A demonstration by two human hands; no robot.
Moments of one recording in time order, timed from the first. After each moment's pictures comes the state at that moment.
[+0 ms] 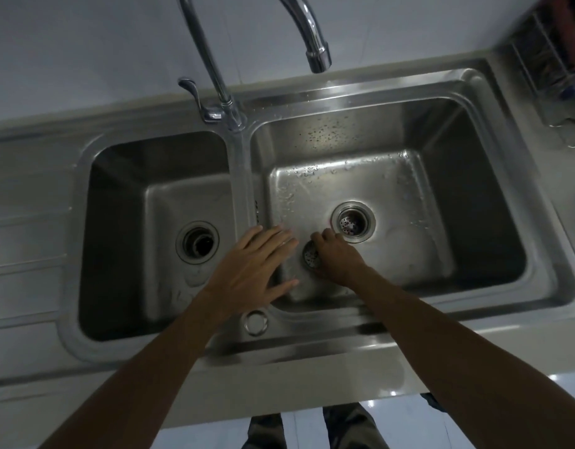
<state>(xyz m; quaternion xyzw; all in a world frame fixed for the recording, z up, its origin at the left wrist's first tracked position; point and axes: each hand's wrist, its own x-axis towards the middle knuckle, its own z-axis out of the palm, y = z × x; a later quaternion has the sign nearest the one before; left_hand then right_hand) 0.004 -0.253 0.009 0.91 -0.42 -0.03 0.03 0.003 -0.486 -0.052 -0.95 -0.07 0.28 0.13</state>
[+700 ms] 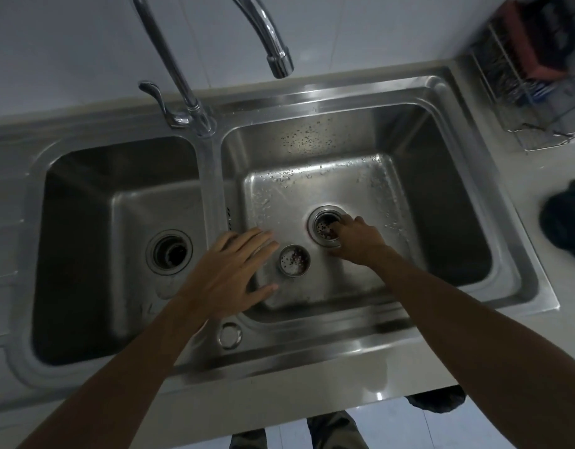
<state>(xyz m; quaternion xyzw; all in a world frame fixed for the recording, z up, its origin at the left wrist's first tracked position) 0.016 -0.264 0.013 0.91 -0.42 -0.05 0.00 0.030 -0.580 -0.046 -0.96 -0.01 0.29 0.05</state>
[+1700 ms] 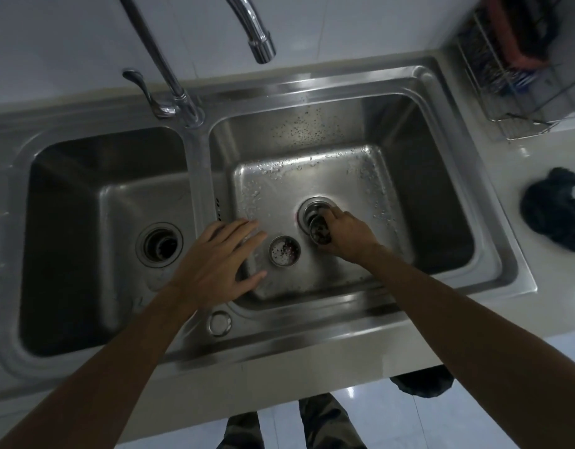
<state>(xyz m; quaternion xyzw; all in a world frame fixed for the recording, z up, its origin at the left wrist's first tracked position) 0.013 -0.265 0.016 0.91 -0.42 -0.04 0.00 0.011 -0.576 -0.036 -0.97 -0.02 0.22 0.09</state>
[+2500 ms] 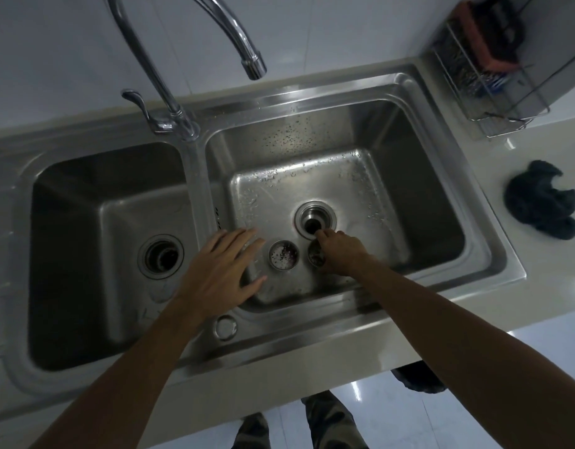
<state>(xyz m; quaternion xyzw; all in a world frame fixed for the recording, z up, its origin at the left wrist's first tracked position) 0.006 -0.268 0.020 0.92 -0.40 -0.05 0.00 -0.012 -0.561 -0.042 -0.96 -0.02 0.28 0.06</state>
